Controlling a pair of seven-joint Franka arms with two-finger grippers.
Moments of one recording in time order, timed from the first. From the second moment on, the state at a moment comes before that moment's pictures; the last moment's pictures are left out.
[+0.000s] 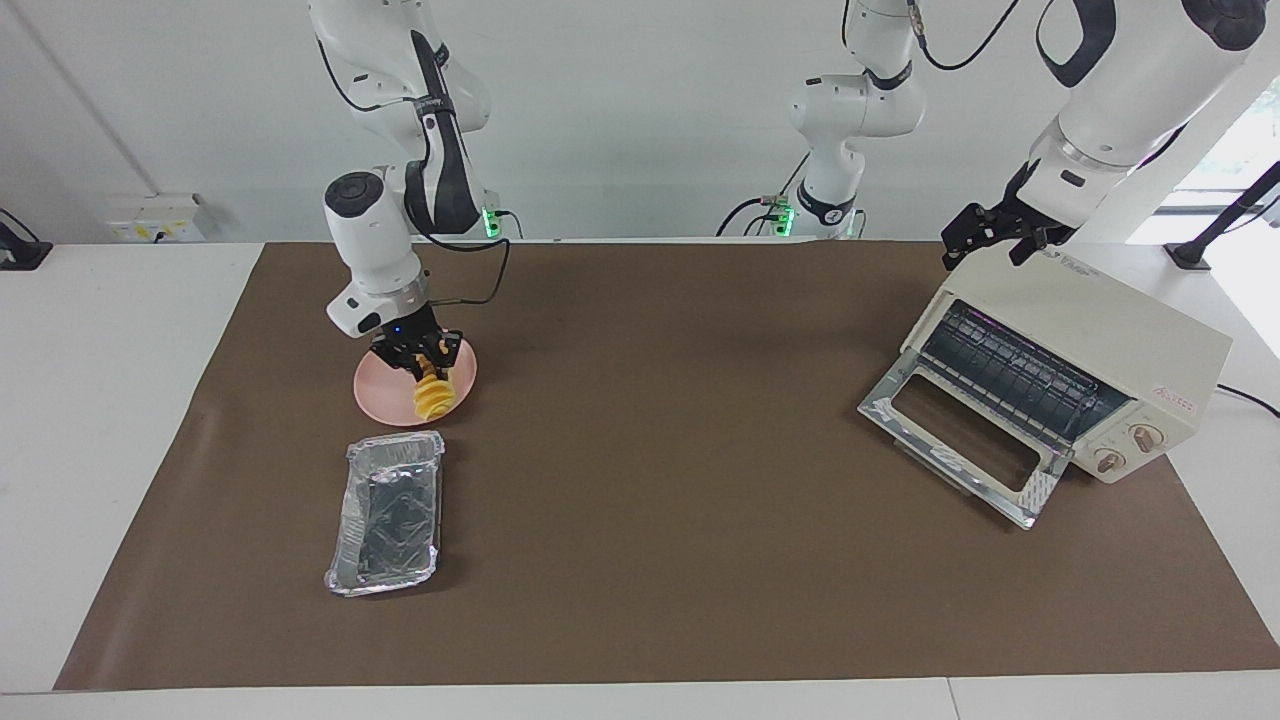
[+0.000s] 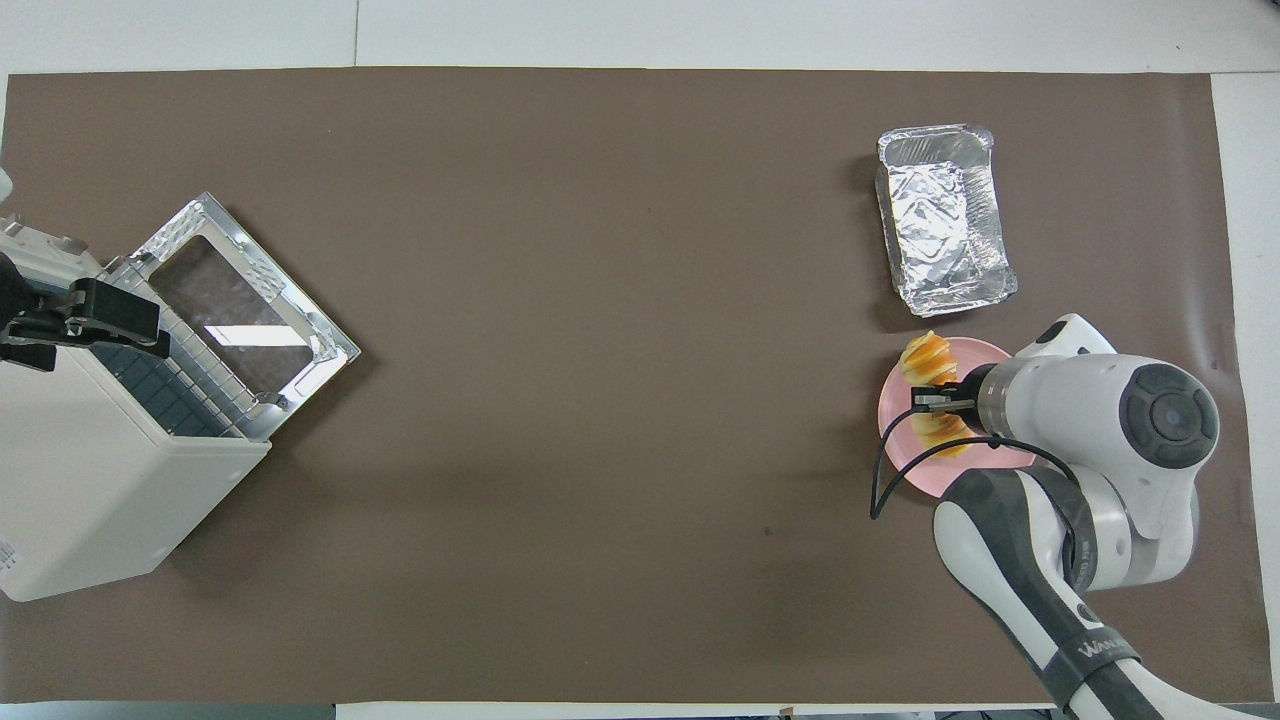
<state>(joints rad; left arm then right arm) -0.11 -0.01 0.05 -1.59 -0.04 1.44 -0.08 -0.01 -0.07 0.11 -2.47 0.04 2.52 0.08</state>
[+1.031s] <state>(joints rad) -0.11 -0.01 0.05 -1.59 -0.04 1.44 -0.08 -0.13 -0.10 0.10 -2.01 0.04 1.93 -0.12</state>
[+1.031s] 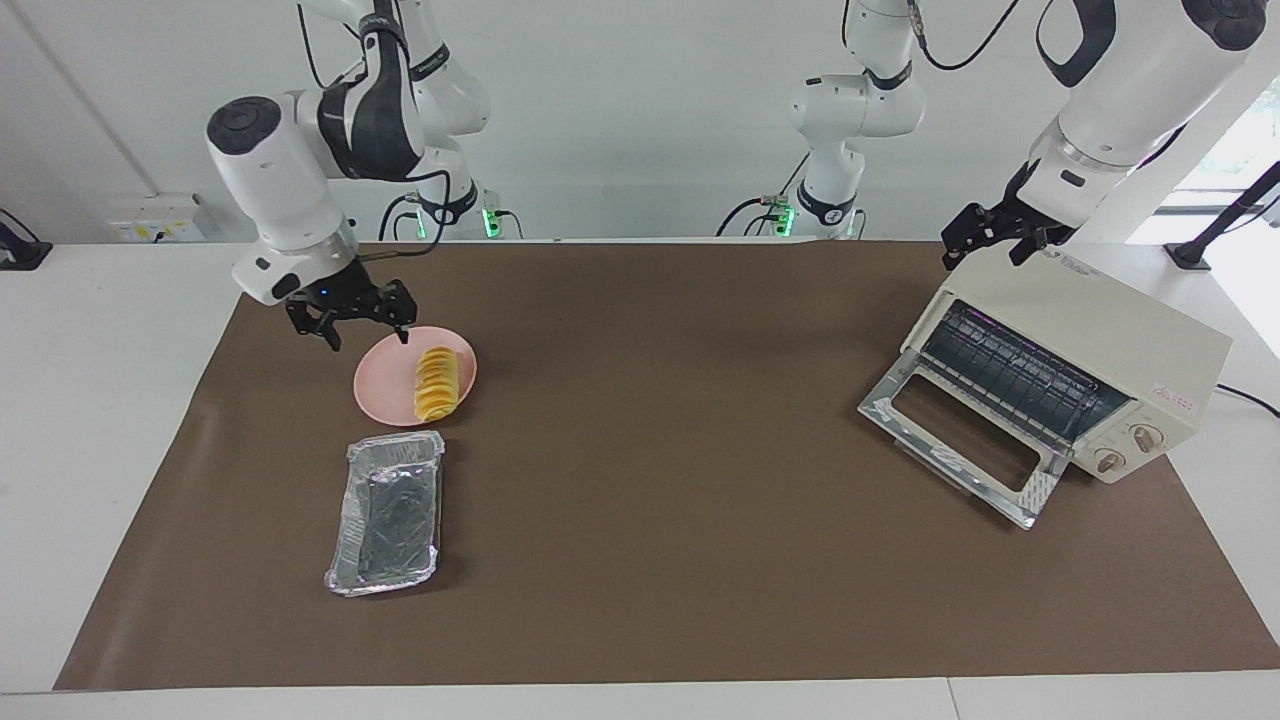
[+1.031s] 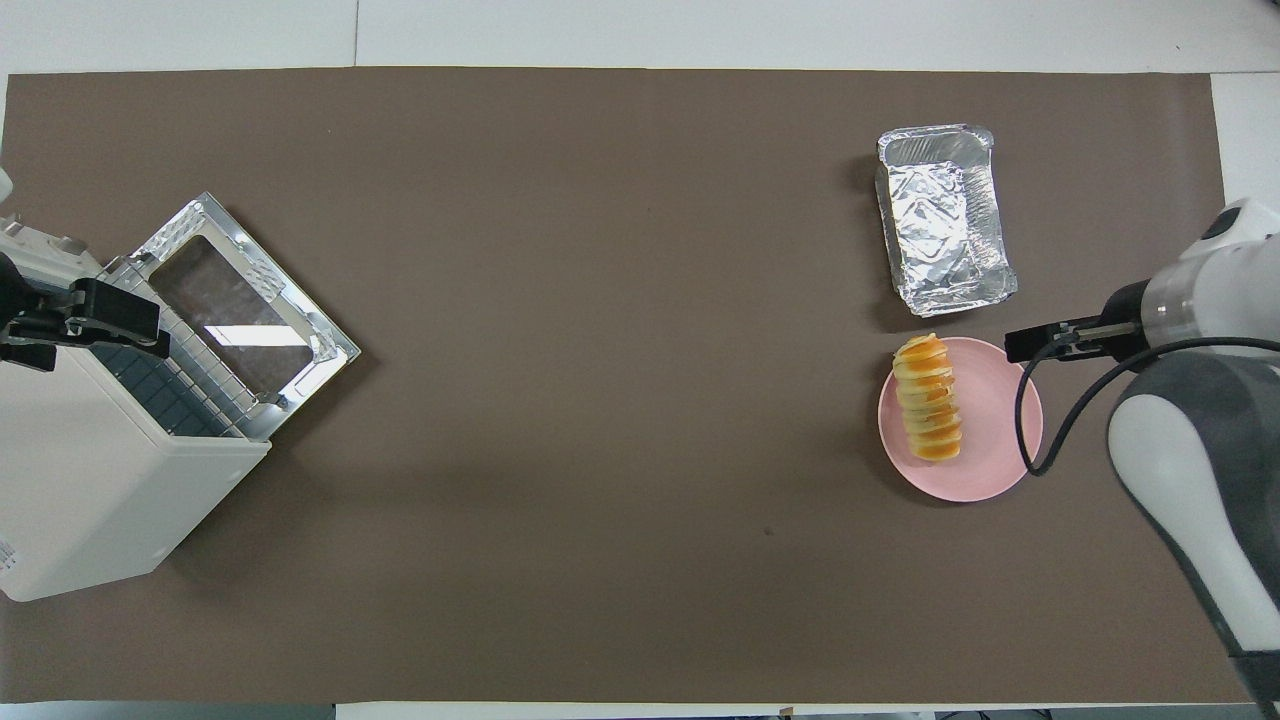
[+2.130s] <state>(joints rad) -0.11 -0.01 0.05 -1.59 -0.04 1.44 -0.08 -0.20 -0.06 0.09 -1.50 0.01 1.32 -0.27</state>
